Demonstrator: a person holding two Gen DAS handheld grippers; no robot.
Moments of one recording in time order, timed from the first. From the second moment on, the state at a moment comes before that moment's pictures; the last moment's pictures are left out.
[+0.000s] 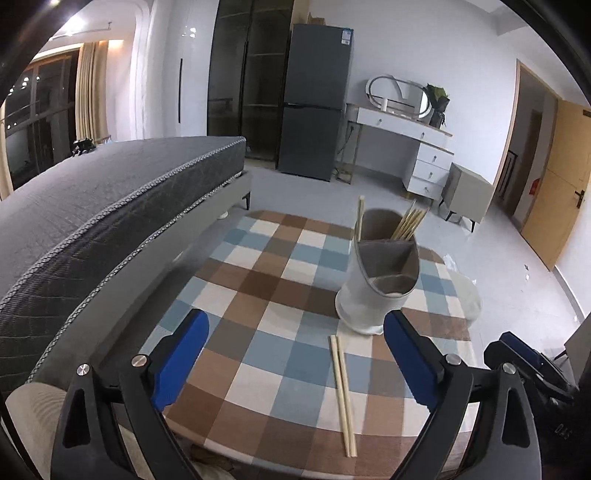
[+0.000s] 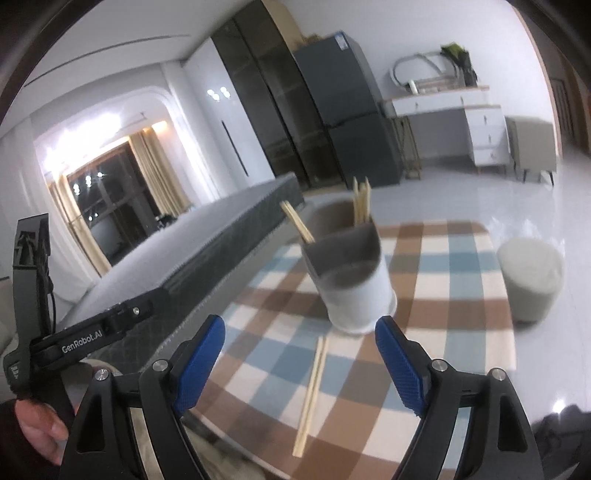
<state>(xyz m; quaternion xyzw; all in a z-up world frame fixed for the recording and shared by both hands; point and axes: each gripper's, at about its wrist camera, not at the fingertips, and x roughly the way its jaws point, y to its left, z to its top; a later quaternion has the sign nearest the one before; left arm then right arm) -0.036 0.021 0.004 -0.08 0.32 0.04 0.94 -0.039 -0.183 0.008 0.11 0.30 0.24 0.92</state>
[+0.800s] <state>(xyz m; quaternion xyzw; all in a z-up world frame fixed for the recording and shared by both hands) 0.020 0.081 -0.077 -0.16 0.48 0.10 0.86 0.066 -0.100 -0.107 -0.05 0.52 0.20 0.83</state>
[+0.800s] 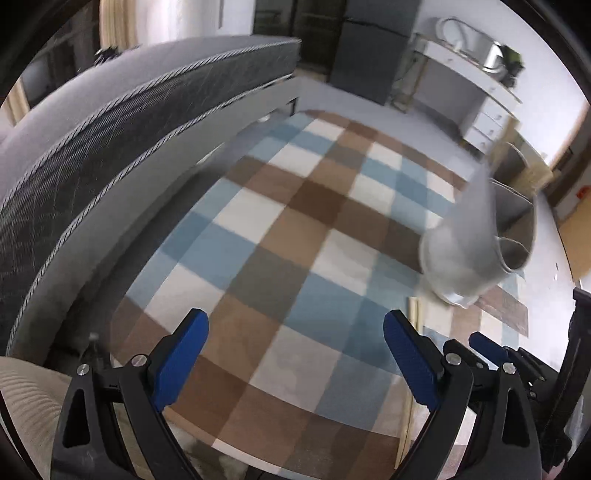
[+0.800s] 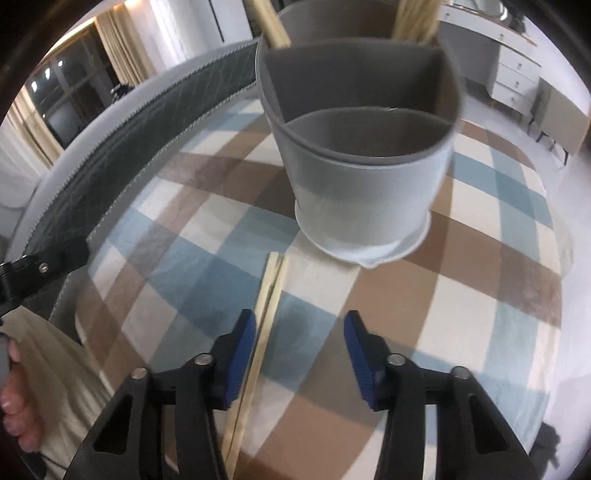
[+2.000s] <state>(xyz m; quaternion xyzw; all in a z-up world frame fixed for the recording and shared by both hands) 0.033 0.114 -0.102 -0.23 0.53 0.12 0.81 0.054 -0.092 -0.077 -0.06 0.49 0.21 0.84</state>
